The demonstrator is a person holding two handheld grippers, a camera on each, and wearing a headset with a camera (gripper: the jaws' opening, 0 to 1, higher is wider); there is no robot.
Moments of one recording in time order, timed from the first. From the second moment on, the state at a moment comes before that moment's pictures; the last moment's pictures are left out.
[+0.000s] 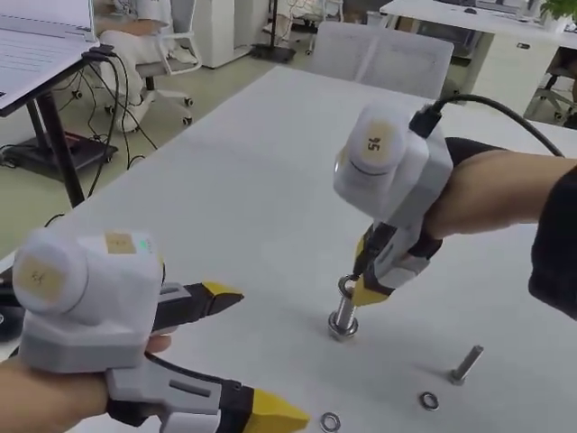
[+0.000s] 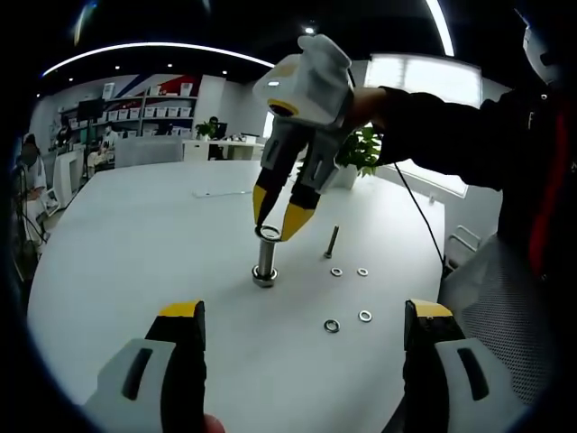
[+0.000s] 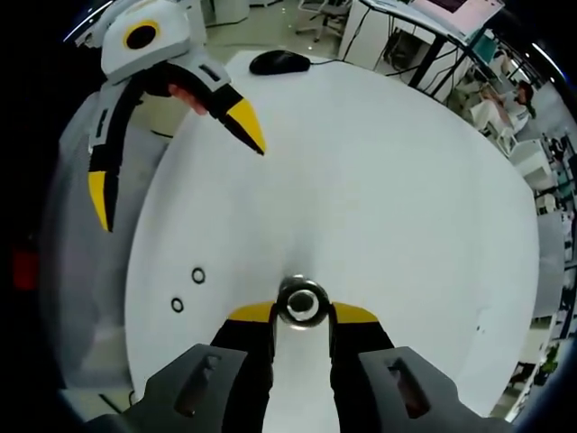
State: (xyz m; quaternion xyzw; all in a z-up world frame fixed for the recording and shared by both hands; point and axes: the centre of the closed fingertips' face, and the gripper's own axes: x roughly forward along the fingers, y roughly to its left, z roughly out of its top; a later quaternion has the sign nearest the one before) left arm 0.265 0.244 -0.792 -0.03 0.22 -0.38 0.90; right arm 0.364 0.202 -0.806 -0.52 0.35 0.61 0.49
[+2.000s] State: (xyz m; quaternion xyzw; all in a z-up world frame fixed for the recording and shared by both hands) left arm 0.264 0.244 -0.800 -0.03 0.22 -0.37 0.90; right arm 0.364 0.196 -0.869 -0.51 0.38 0.60 0.48
